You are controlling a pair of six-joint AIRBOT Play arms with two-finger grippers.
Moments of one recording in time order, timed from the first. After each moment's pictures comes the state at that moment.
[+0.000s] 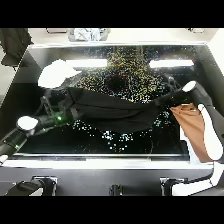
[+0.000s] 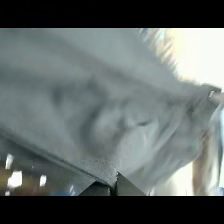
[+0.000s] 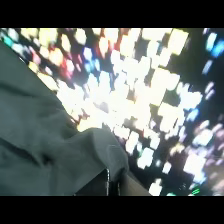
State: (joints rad) left arm -0.19 -1.00 0.72 0.58 -0.65 -1.28; right arm -0.14 -1.67 1.40 -1.04 1.04 0.85
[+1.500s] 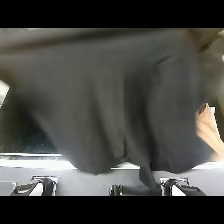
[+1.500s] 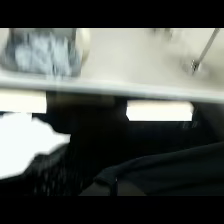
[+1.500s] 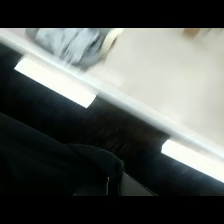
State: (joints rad) left arm 0.20 -0.82 1.47 1.14 -1.10 -1.45; right arm -0.14 -1.19 1.90 -1.19 1.16 0.87
